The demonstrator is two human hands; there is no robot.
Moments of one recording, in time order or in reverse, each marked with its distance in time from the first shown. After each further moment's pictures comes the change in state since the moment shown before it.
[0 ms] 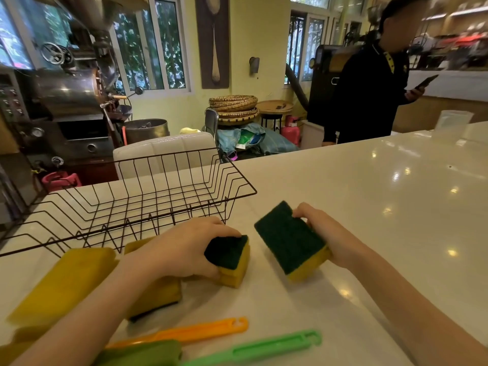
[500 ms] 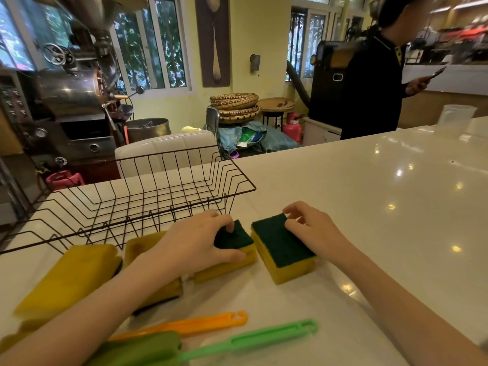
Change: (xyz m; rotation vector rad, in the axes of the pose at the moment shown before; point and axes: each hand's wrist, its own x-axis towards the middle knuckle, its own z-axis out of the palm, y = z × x) left_hand 0.002 0.015 0.008 0.062 0.125 -0.178; right_hand 0.008 0.015 0.005 -0.501 0.177 -0.321
